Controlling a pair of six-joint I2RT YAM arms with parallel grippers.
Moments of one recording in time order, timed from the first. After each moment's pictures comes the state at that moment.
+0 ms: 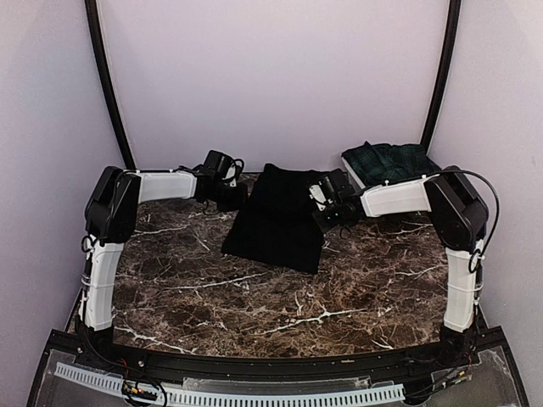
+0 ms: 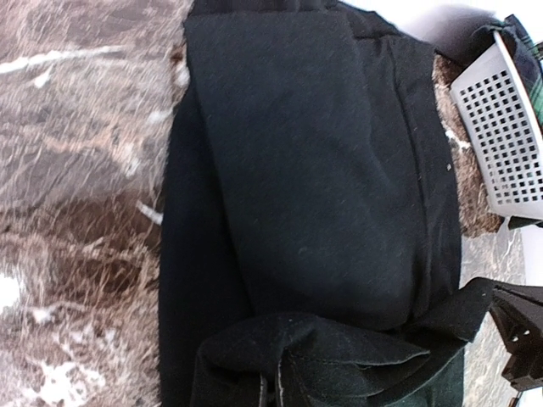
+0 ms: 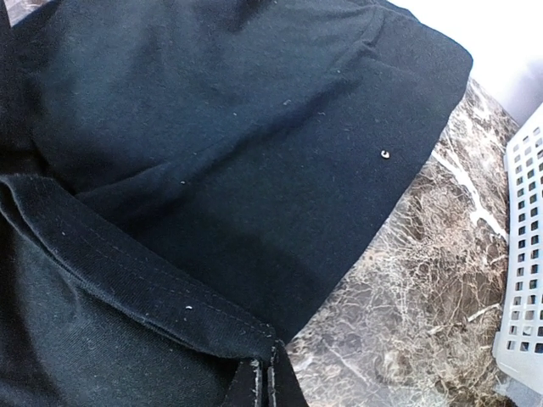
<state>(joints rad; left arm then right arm) -0.47 2.27 1.73 -0.27 0.25 -0.51 0.60 2.04 1.35 -0.17 0.22 -0.08</state>
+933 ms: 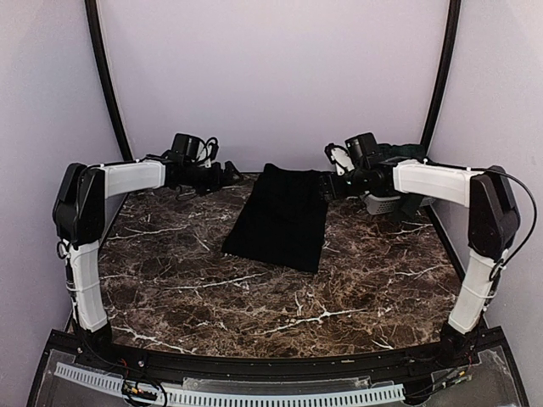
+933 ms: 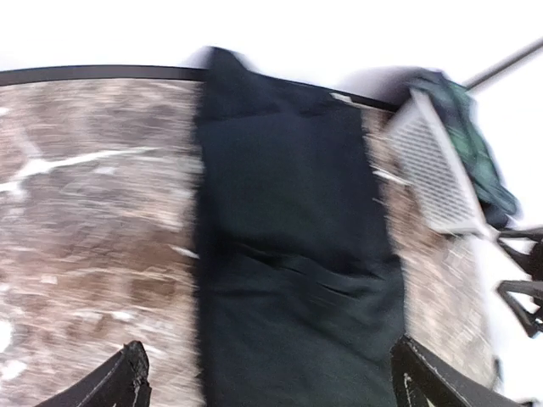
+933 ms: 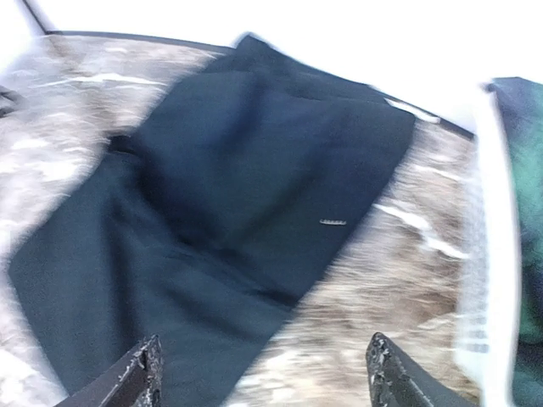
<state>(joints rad) -0.36 2.06 1.61 -0.22 0.34 -0.45 0.50 1.85 1.44 -0.32 -0.01 0.04</state>
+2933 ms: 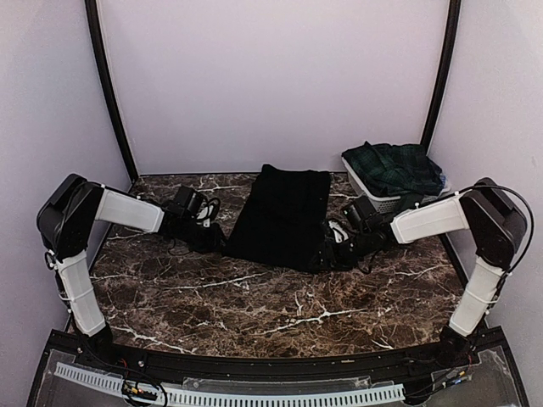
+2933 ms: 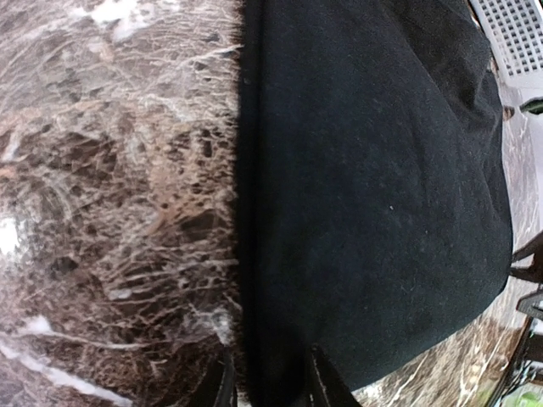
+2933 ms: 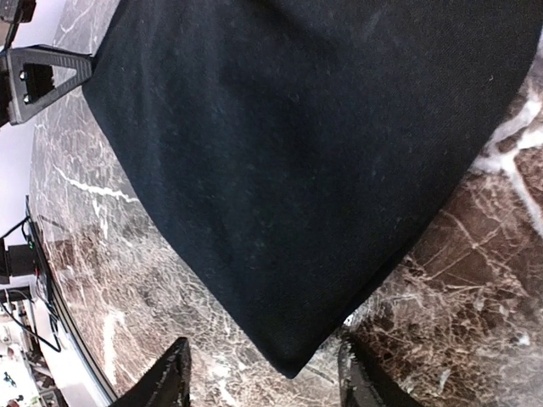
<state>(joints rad) -0.47 1.87 1.03 -0.10 0.33 -0.48 0.61 1.75 0.90 -0.13 -0.49 0.45</state>
